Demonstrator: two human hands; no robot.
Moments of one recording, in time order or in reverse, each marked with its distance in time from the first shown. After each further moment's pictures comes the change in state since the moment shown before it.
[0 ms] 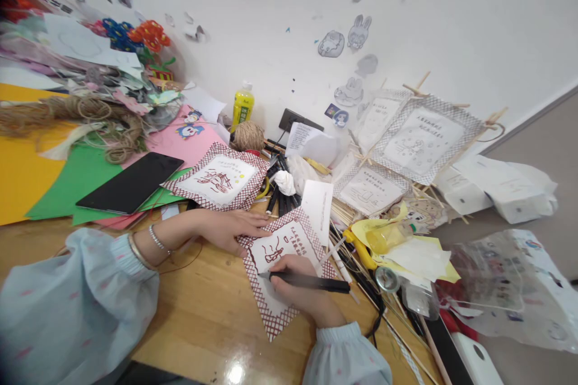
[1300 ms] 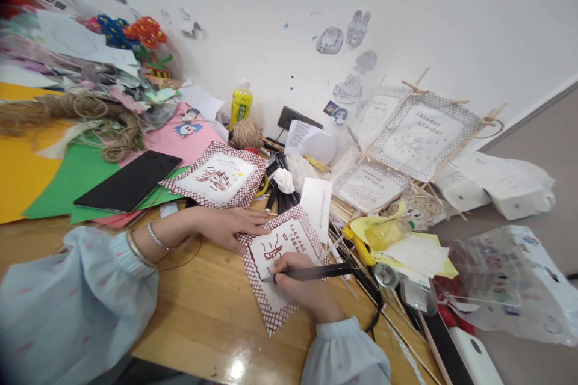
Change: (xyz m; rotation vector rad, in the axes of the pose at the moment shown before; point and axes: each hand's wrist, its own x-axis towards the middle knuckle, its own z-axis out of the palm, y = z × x) left_hand 0.001 -0.009 0.005 -0.032 0.044 0.068; right_hand 0.002 0.004 -0.003 0.104 -0.040 -0.004
